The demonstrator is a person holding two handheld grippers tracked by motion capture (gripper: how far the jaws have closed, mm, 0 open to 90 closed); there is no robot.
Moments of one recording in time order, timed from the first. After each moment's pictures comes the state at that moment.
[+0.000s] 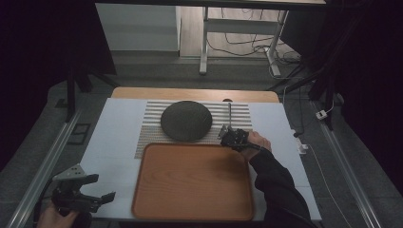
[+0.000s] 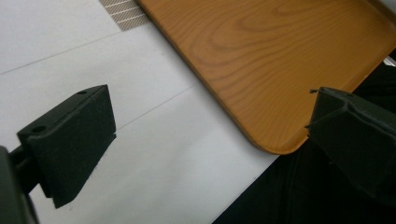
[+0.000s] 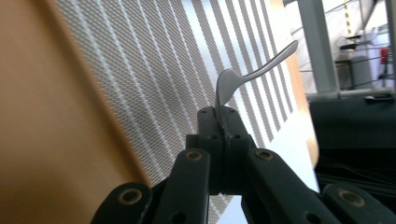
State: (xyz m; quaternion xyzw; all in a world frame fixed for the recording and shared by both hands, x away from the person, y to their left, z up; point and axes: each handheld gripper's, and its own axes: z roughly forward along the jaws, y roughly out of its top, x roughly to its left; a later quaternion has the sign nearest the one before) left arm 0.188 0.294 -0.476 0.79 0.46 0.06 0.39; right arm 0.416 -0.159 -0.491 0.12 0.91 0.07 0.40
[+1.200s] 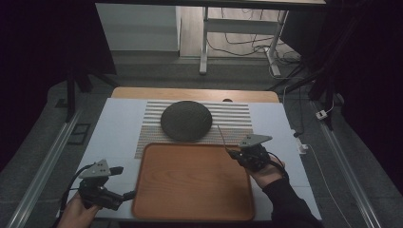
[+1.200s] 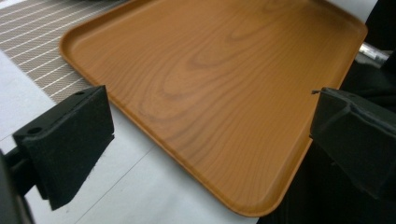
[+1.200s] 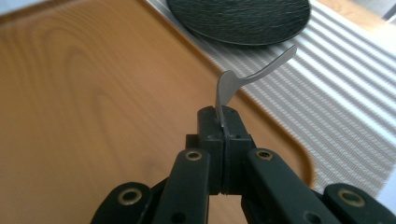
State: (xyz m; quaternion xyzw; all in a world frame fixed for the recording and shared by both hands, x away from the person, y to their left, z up) left arm 0.213 0.242 -0.477 0.83 0.35 0.07 0.43; right arm 0.329 -0.205 -0.442 0.27 0.88 0.36 0.16
